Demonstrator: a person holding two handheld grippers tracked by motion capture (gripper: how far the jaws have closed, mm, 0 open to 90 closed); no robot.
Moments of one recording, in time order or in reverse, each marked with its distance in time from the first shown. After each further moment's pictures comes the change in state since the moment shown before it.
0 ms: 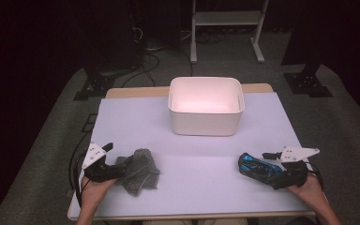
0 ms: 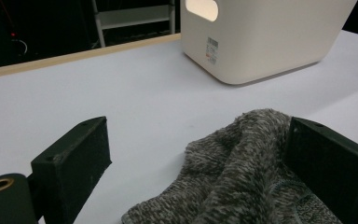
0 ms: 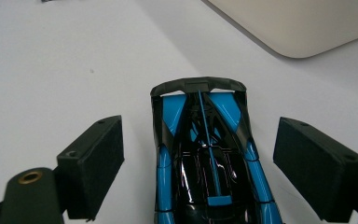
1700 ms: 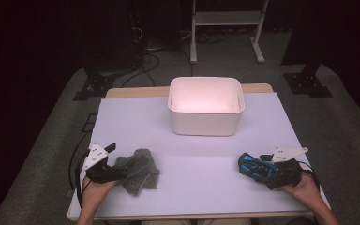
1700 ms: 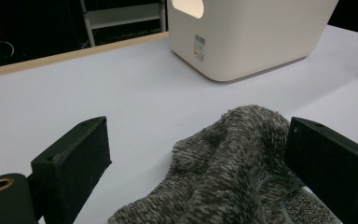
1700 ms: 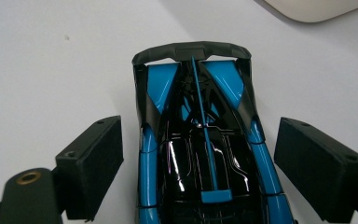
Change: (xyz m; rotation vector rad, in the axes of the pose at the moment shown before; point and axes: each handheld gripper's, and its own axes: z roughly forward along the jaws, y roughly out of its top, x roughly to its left) left arm -0.005 0.000 0.002 0.005 -0.037 0.020; right arm -0.004 -0.005 0.019 0.110 -0.018 -0.003
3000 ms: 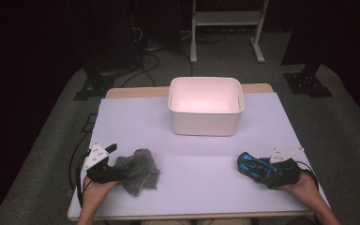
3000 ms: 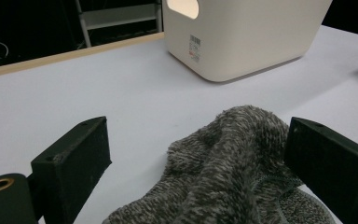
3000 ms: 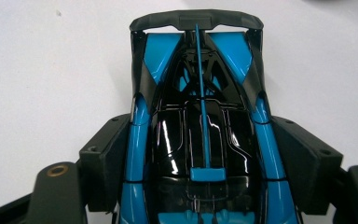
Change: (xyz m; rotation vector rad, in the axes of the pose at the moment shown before) left arm -0.001 0.000 0.000 0.000 -0.015 0.003; right arm -0.005 -0.006 0.008 0.051 0.023 -0.005
